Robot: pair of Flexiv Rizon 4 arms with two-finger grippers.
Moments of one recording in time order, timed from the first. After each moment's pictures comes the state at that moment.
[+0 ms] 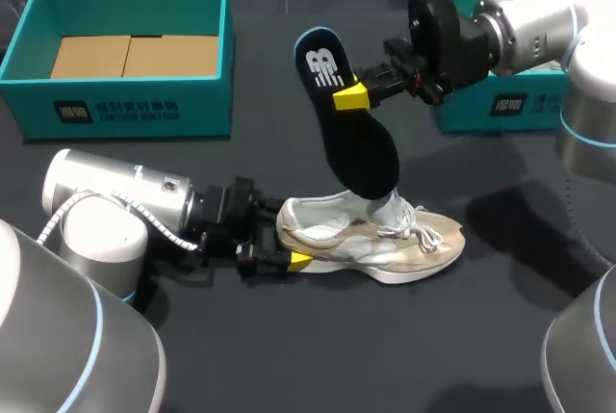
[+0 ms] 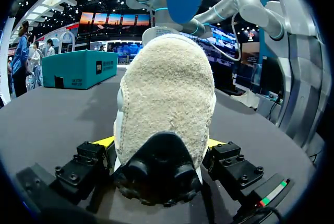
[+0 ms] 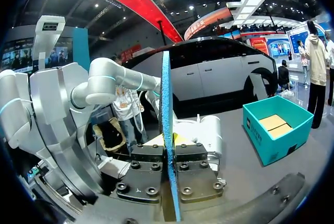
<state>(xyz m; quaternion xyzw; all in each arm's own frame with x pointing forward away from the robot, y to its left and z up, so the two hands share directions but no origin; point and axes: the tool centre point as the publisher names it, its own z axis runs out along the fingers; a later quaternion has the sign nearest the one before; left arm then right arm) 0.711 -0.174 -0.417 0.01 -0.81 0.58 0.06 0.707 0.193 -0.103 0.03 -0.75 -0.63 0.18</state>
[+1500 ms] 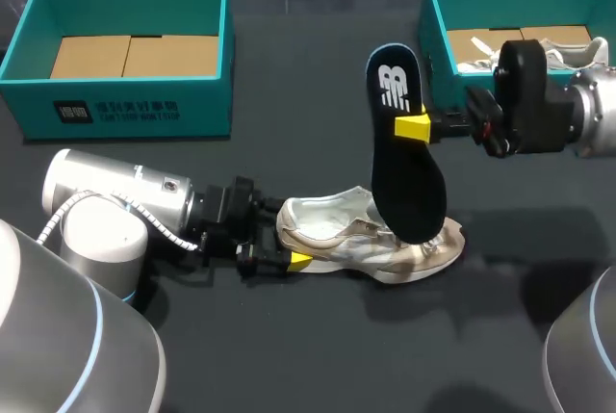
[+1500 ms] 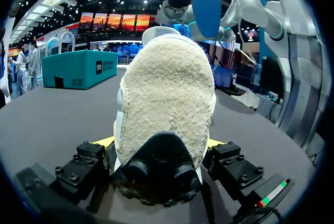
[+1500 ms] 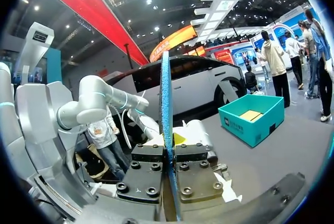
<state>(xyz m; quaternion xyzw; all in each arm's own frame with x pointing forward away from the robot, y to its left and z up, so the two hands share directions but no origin) 0.711 -0.174 -0.418 0.01 -0.81 0.58 0.06 0.665 0.129 -0.104 -0.12 -0.71 -0.69 0.11</state>
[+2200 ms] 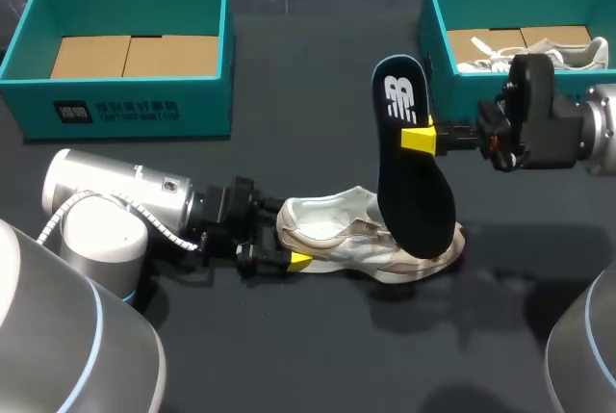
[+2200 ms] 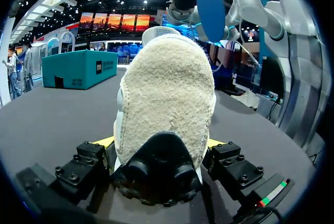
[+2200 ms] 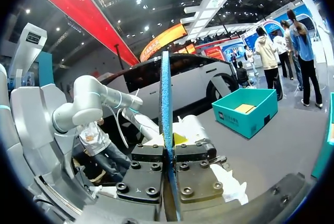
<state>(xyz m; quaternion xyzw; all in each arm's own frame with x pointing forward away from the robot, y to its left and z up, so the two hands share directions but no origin) 0.711 -0.174 -0.418 0.01 -0.81 0.58 0.06 0.654 0.122 -0.114 -0.16 -0.71 -0.68 0.11</state>
